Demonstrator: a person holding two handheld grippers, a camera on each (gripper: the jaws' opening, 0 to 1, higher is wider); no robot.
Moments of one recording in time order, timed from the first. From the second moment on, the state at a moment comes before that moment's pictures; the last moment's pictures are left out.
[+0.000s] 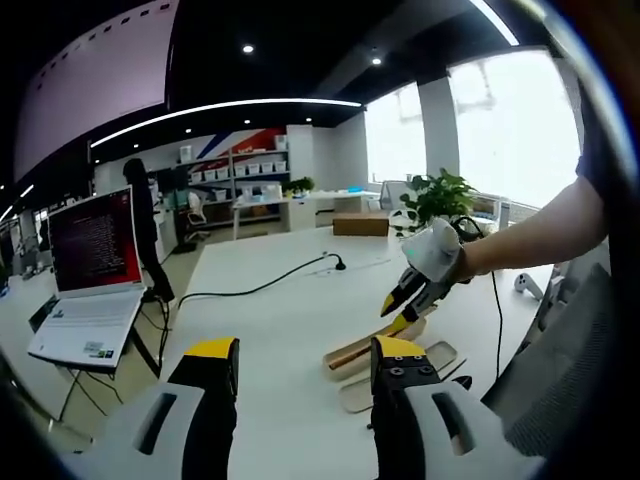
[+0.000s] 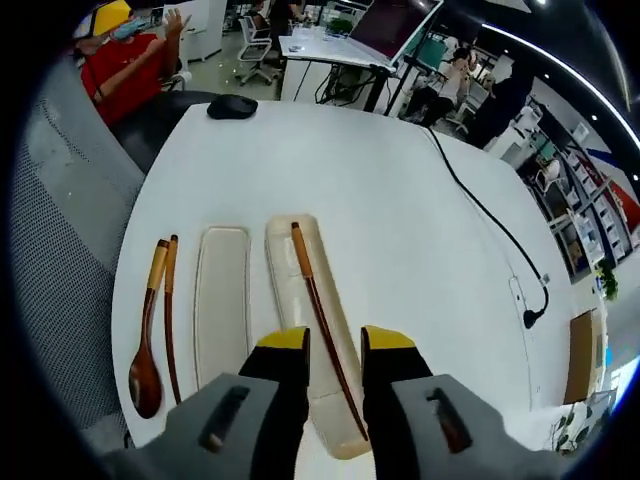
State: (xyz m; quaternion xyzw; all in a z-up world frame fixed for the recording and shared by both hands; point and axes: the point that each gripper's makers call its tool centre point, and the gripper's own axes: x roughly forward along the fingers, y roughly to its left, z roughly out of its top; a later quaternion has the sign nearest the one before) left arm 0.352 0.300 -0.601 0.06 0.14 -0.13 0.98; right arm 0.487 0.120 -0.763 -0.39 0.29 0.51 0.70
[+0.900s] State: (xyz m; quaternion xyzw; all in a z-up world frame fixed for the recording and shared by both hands) left arm 0.351 0.287 -0.594 0.07 0.13 -0.15 0.98; right arm 0.440 0.079 -0.752 -0.36 0.31 0.49 0.73
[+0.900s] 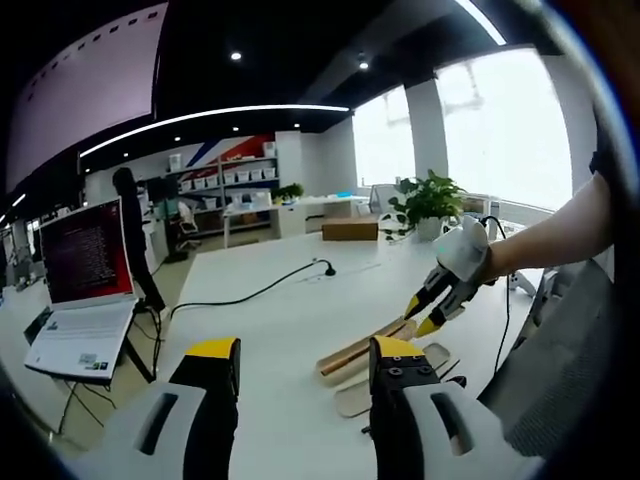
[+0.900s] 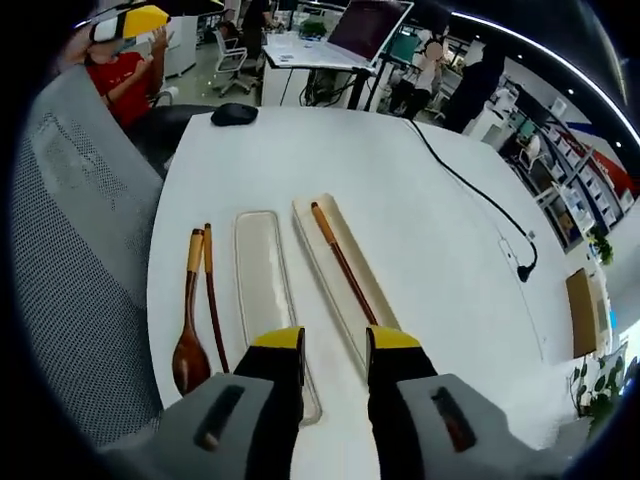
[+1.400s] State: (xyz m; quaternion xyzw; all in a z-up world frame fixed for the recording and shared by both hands) left arm 0.350 0.281 -0.595 0.09 0.13 -0.17 0.97; right arm 0.410 0.076 -0.756 -0.35 0.32 0.50 0.72
